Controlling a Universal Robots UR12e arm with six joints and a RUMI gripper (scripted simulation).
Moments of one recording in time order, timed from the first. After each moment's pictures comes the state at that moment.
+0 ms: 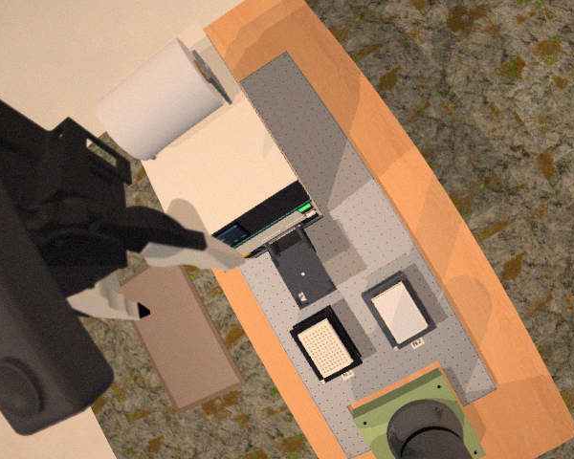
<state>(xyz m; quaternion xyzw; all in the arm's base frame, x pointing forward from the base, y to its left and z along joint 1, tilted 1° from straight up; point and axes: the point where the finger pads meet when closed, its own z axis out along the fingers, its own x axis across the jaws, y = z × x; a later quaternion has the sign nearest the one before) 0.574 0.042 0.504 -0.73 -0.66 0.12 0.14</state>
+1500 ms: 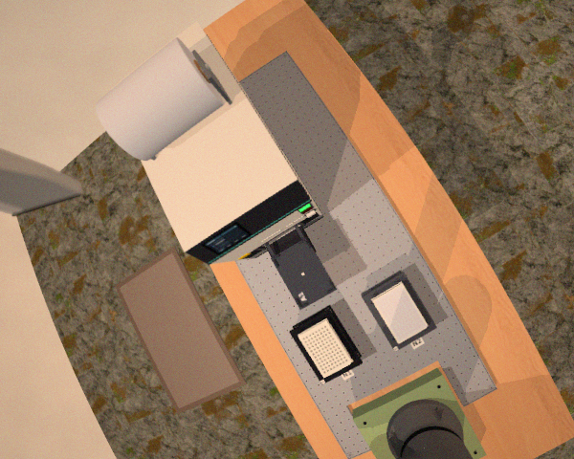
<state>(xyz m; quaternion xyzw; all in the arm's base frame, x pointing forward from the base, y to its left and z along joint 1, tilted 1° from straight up) 0.615 0.039 0.656 -0.74 -0.67 0.05 0.05</state>
